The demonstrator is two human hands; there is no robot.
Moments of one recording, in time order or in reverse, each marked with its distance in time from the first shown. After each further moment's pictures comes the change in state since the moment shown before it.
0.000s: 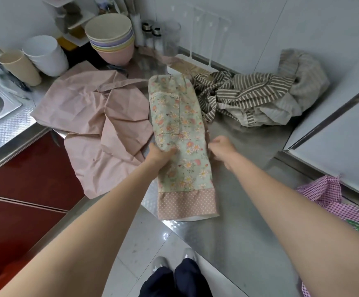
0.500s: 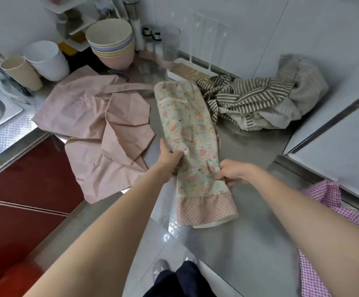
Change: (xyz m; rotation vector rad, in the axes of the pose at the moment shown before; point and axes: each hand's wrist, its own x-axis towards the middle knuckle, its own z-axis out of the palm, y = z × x) left_hand -0.006 0.011 0.021 -0.234 -0.117 -0.060; right_hand -0.008 0.033 -0.022 -0.210 -0.466 0.120
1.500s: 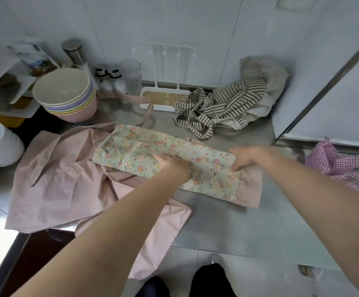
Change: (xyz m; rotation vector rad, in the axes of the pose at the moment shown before) left_hand 0.061 0.087 -0.058 2.073 -0.326 0.531; right_hand -0.007 -0.094 -0.002 -0.481 0.288 0.336
